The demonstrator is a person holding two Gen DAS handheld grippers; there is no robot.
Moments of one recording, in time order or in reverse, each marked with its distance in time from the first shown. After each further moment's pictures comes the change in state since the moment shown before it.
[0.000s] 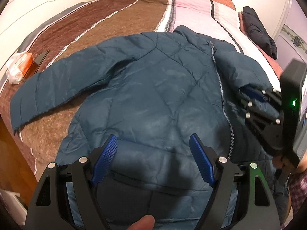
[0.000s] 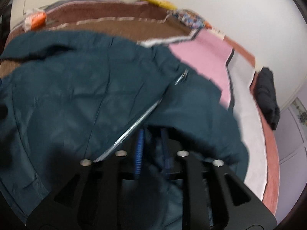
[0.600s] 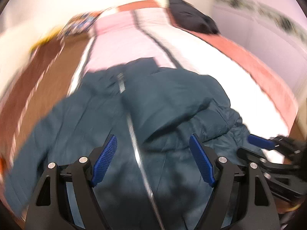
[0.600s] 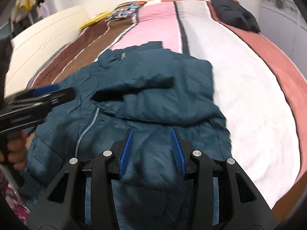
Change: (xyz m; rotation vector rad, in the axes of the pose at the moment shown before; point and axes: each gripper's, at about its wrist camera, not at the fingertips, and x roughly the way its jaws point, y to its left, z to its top) left arm 0.009 -0.190 0.060 0.538 -0.150 -0.179; right arm -0.092 -0.099 -0.097 0.700 0.000 0.115
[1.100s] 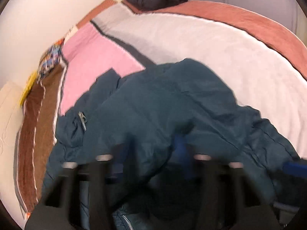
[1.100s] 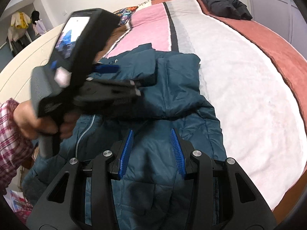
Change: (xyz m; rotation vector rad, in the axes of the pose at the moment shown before) left arm 0.091 -0.078 0.057 0.308 0.099 0.080; right arm -0.011 -0.033 -0.019 0.093 -0.019 0.065
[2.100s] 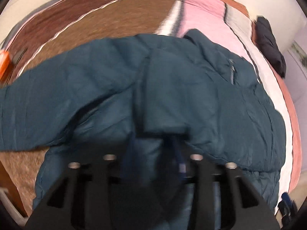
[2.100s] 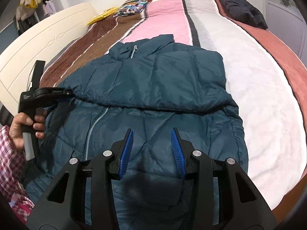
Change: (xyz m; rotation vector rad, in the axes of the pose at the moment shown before) left arm -0.017 0.207 -0.218 -0.986 0.122 -0.024; right arm 0.017 0.060 -0.010 -0.130 0.065 -0.015
